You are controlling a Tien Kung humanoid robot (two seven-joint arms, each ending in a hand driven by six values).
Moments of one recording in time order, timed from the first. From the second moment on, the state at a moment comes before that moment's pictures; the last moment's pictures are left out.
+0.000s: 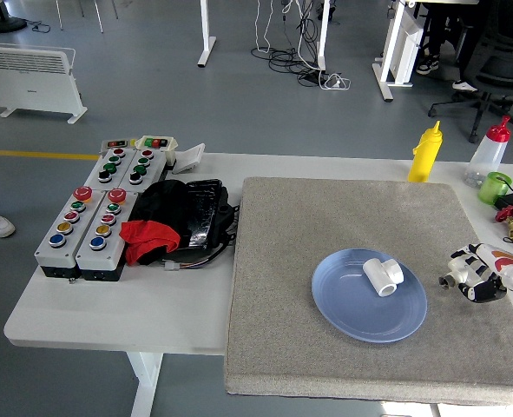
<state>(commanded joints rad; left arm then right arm) -0.12 0.00 -1.27 -0.32 0.51 0.41 0.35 0.68 -0.41 0.93 0.88 -1.78 0.03 -0.11</state>
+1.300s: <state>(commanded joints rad) -0.10 0.00 -1.27 -0.31 0.50 0.43 0.34 0.65 -0.47 0.74 1.36 -1.78 0.16 -0.22</state>
